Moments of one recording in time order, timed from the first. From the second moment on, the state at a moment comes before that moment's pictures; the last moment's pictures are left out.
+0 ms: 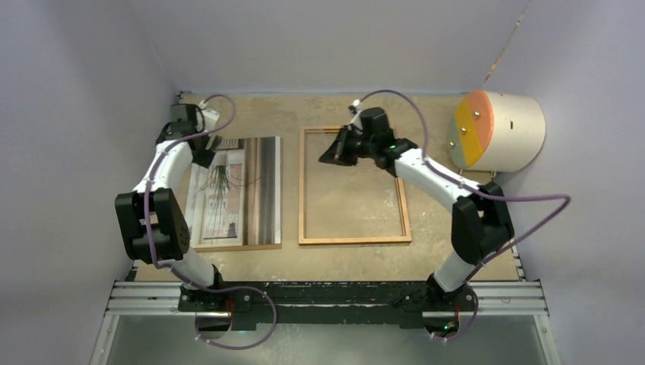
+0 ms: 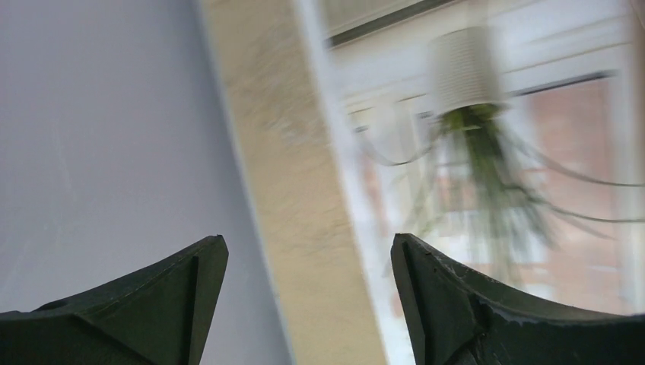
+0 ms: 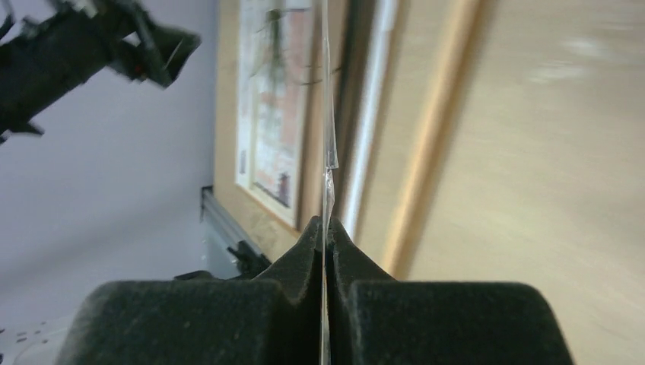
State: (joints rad) left arm 0.19 1.63 1.24 -0.50 -0.21 0.53; right arm 0.58 1.71 1.28 -0.15 -0.44 0.84
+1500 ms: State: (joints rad) left arm -0.42 1.82 1.10 -0.26 -0.36 0.49; right arm 0.22 1.30 0.90 -0.55 -0.25 0.66
